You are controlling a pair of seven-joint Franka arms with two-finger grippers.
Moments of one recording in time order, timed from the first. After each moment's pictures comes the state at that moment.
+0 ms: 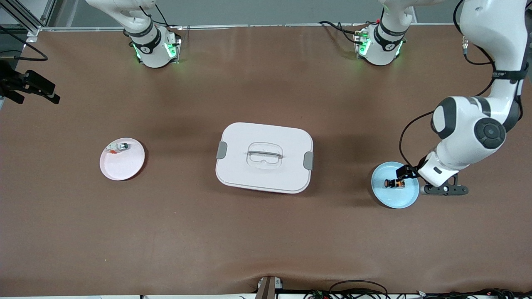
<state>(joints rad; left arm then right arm) 0.02 0.40 -0.08 -1.89 0.01 2.37 -0.02 -0.06 -0.13 -0.02 -1.70 0.03 1.59 -0.05</state>
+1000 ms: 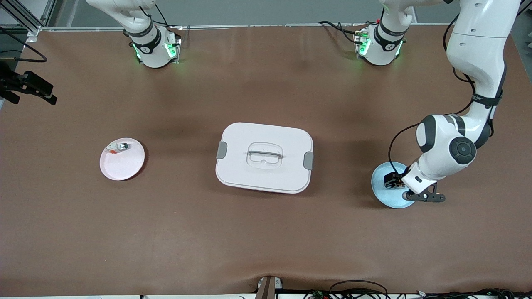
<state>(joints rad) 0.02 0.55 -0.08 -1.89 0.01 2.49 0.03 -0.07 -0.13 -0.01 -1.70 -0.01 1.59 -0.05</state>
